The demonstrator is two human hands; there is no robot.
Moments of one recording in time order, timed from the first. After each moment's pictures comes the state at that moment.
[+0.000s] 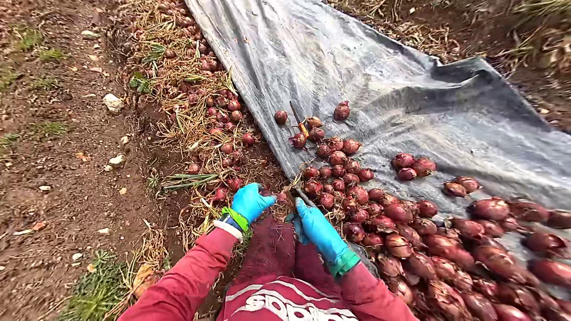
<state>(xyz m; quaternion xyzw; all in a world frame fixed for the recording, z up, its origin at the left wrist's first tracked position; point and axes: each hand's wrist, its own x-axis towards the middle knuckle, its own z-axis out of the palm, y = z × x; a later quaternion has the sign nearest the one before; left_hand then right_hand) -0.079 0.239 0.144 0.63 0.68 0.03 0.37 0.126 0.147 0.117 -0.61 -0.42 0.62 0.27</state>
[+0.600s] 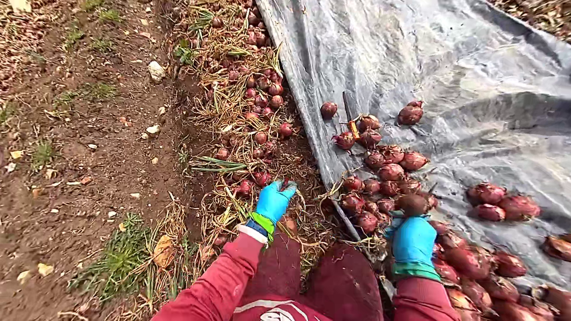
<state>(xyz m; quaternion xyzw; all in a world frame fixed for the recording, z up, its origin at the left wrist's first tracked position) -0.100 0.274 0.090 0.48 0.72 0.23 0.46 0.226 0.233 0.032 -0.80 -0.19 0.36 0.44</state>
